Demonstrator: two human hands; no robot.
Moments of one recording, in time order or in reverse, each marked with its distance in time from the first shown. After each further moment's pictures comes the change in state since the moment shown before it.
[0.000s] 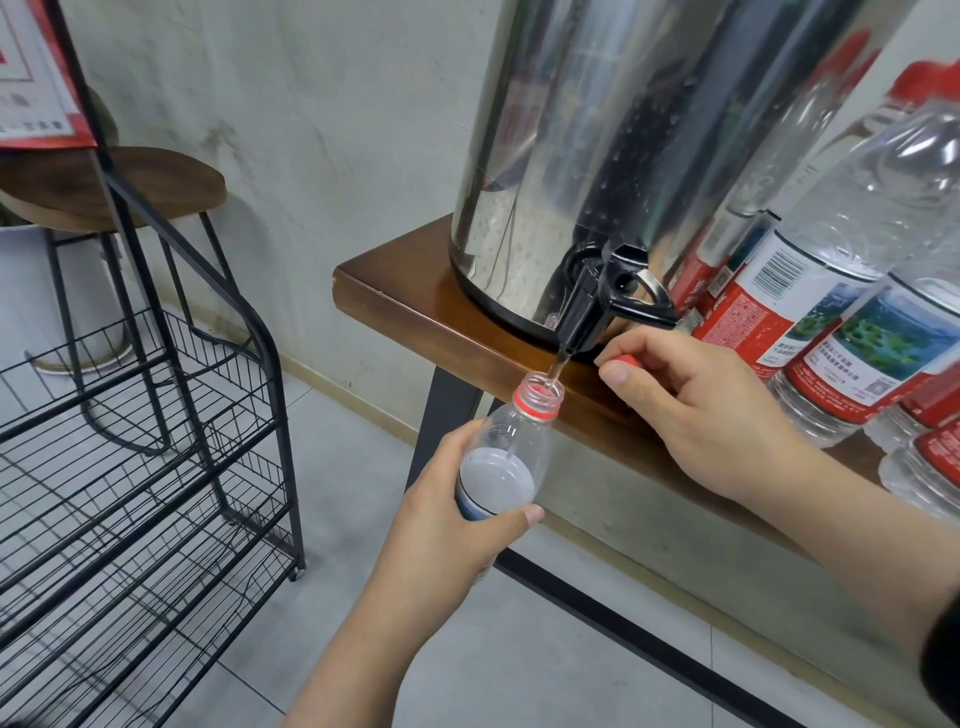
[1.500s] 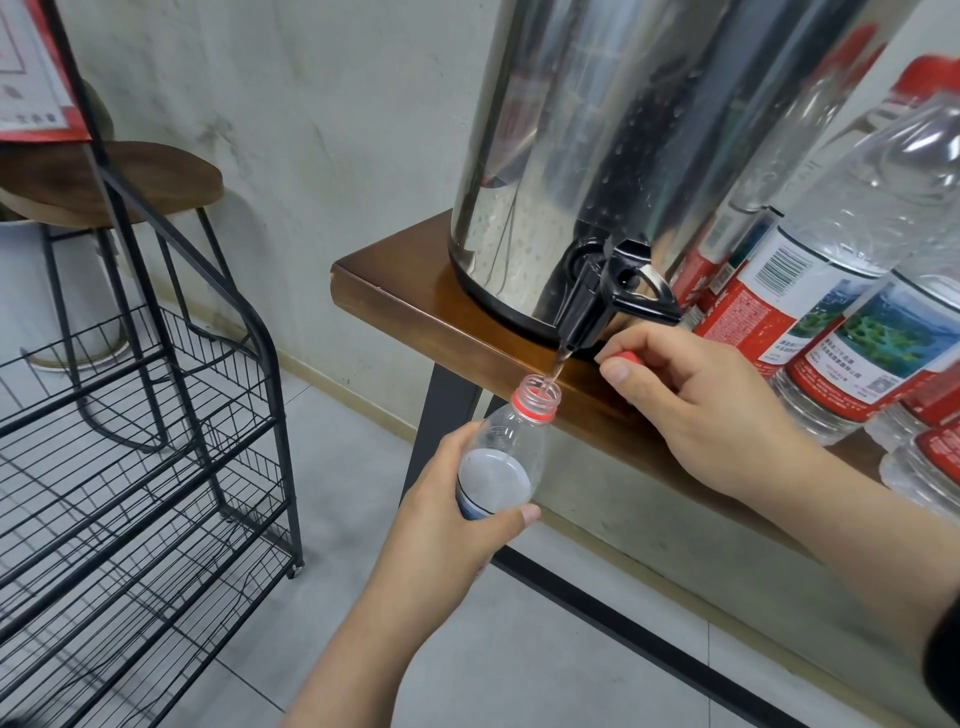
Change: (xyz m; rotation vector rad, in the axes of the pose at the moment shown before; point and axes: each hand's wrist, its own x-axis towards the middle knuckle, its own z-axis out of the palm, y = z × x) left_hand 0.003 -0.007 0.001 0.041 -0.003 0.000; right_hand 0.001 0.000 0.000 -0.006 0.001 0.005
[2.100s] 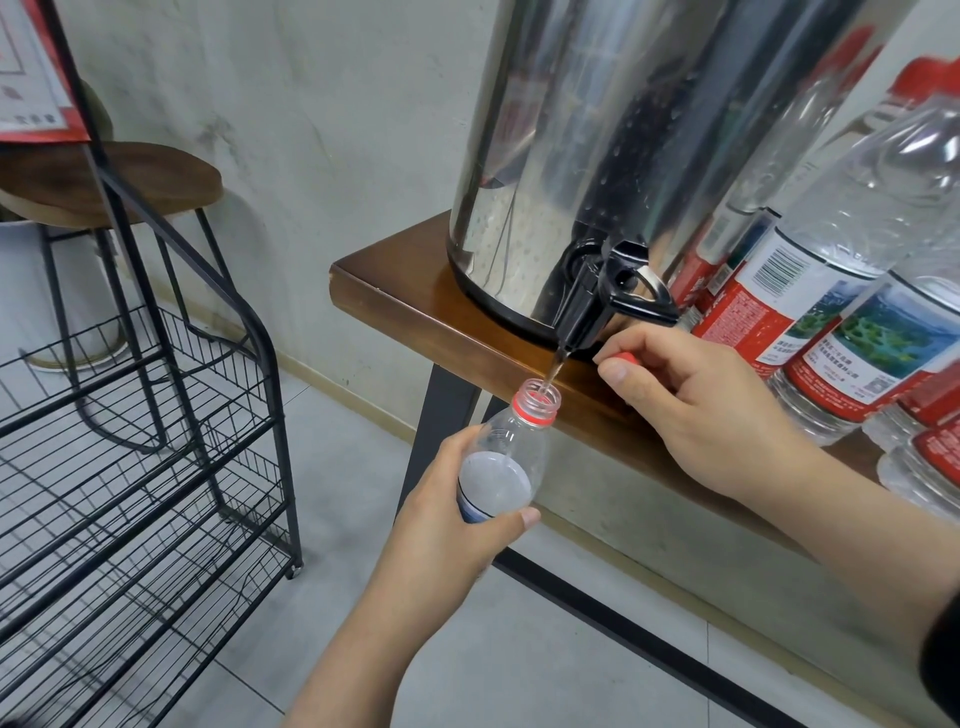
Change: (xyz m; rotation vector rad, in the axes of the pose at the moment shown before) left_hand -0.001 -0.003 0.001 0.019 0.000 0.005; right_hand -0.001 0.000 0.000 -0.001 0.000 -0.004
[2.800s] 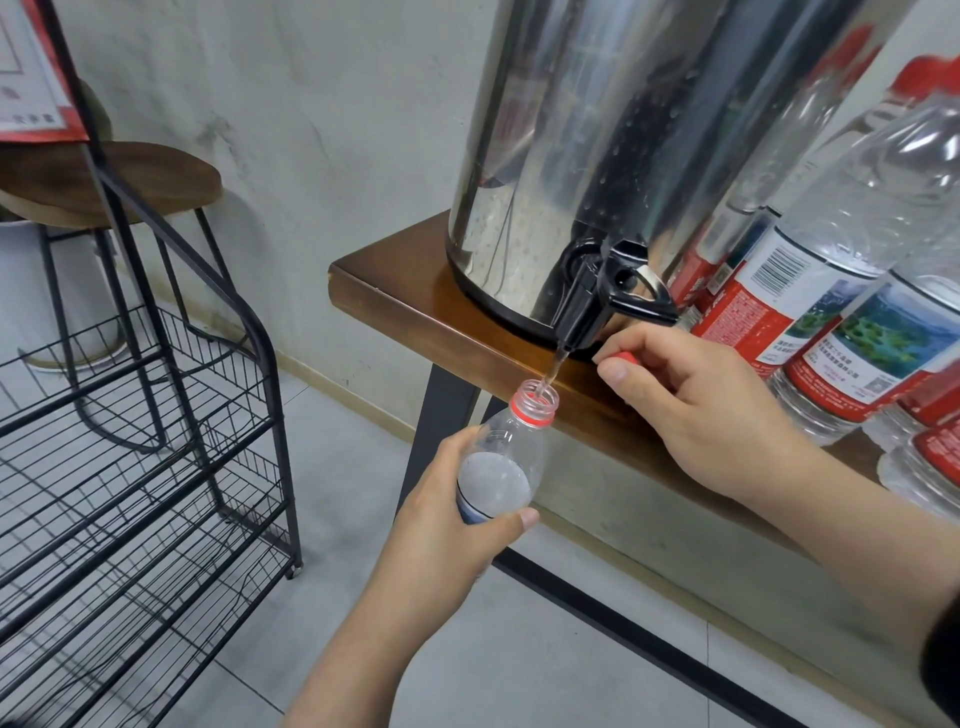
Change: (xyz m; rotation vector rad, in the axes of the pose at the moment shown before) left_hand 0.001 -0.002 0.000 0.012 0.005 0.000; right_hand 0.001 0.002 0.000 0.004 0.003 -0.005
